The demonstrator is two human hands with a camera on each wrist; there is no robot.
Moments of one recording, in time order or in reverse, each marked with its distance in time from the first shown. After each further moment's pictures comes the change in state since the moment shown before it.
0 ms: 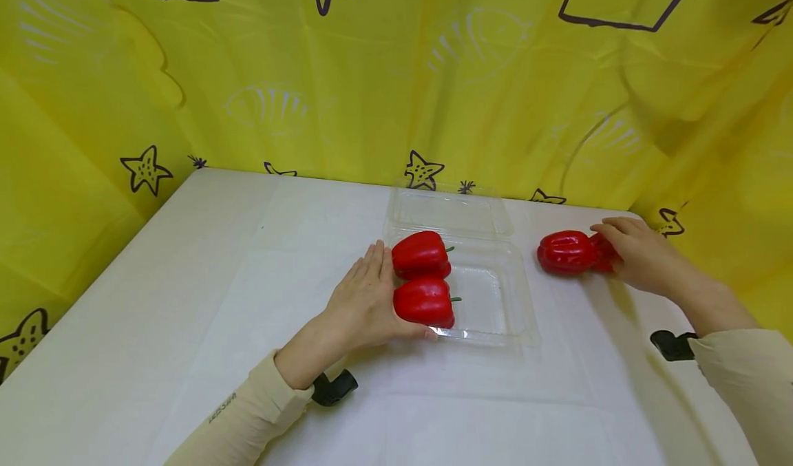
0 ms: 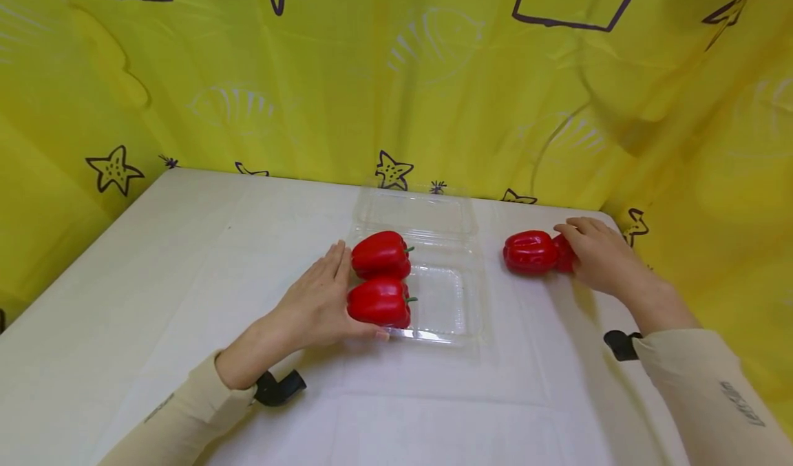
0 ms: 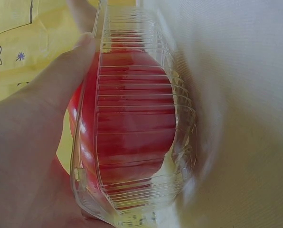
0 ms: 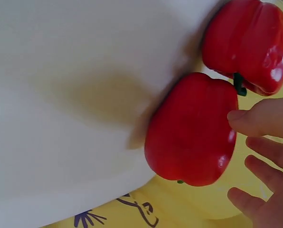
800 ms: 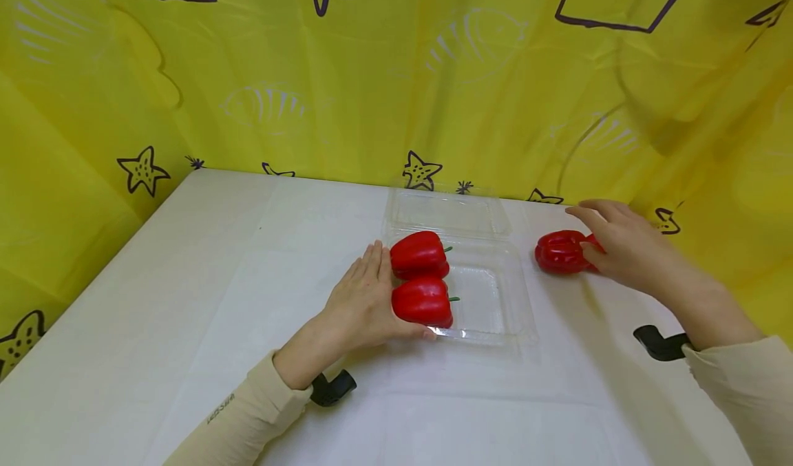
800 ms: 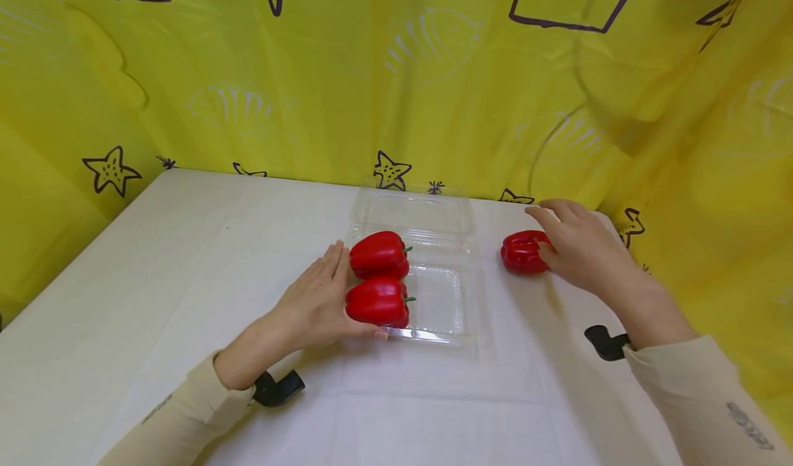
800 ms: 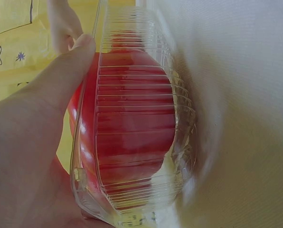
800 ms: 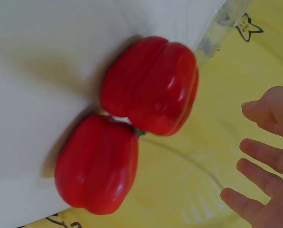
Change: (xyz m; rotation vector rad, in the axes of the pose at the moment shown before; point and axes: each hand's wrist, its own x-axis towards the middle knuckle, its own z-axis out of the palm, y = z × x) left_hand -0.001 -0.001 0.000 0.030 0.012 0.011; right_hand 0.020 -0.055 -0.039 0.038 0.027 0.035
